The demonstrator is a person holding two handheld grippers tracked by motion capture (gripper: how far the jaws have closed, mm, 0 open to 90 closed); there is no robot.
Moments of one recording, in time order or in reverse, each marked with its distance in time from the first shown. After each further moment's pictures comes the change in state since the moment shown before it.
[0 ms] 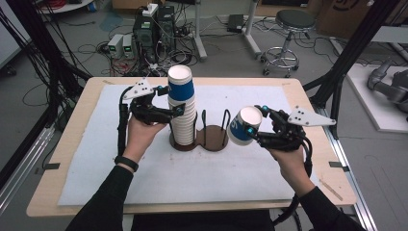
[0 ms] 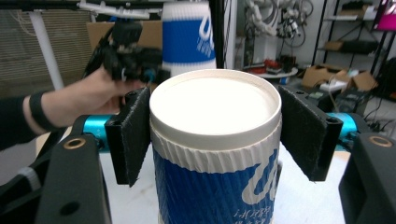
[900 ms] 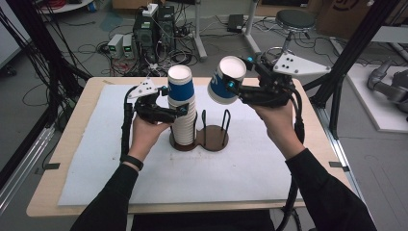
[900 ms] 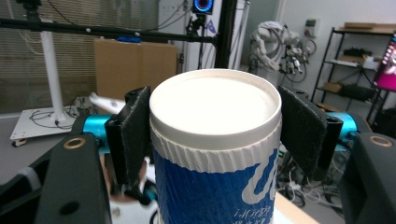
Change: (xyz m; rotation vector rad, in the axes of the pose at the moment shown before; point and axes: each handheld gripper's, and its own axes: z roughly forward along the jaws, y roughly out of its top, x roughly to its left) left arm 0.001 -0.002 0.009 -0.011 -0.023 -0.016; right arm 0.008 0.116 0.052 -0.076 0.013 -0.124
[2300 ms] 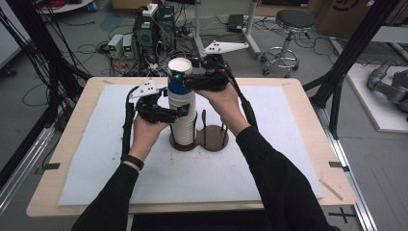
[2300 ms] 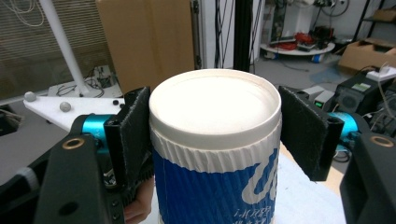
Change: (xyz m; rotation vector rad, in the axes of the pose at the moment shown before) left arm 0.004 -0.005 0.007 0.025 -0.026 0.004; right arm 0.002 -0.012 0.139 0.217 0.080 0.125
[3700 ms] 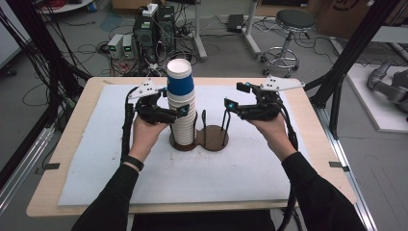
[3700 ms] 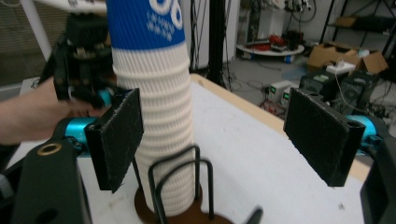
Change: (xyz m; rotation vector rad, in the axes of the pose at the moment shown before) left arm 0.000 -0.002 -0.002 -0.010 0.001 -0.010; right arm -0.040 -0.088 -0.106 -0.032 -0.074 -0.030
